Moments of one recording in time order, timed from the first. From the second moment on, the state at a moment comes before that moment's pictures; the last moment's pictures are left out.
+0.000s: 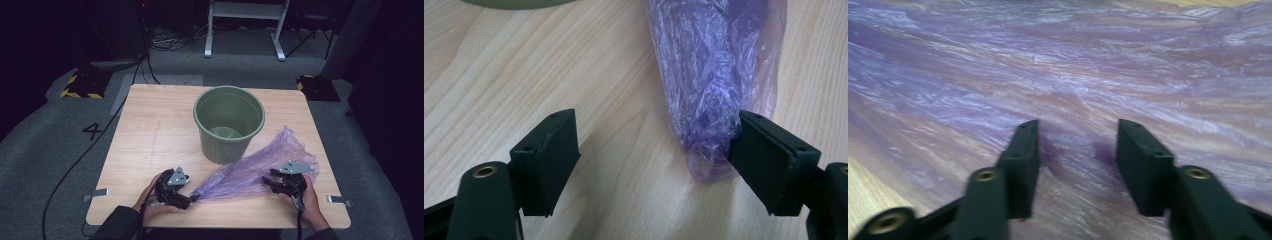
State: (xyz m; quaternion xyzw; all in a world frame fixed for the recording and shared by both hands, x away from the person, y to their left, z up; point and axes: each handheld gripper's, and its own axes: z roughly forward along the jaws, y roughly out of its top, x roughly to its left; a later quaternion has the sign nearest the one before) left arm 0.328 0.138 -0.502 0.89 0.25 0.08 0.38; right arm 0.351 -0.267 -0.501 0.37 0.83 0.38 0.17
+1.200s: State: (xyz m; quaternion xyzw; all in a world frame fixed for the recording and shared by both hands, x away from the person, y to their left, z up) left arm 0.328 0.185 -0.493 0.87 0.28 0.12 0.38; right arm 0.383 -0.289 -0.470 0.38 0.78 0.45 0.22
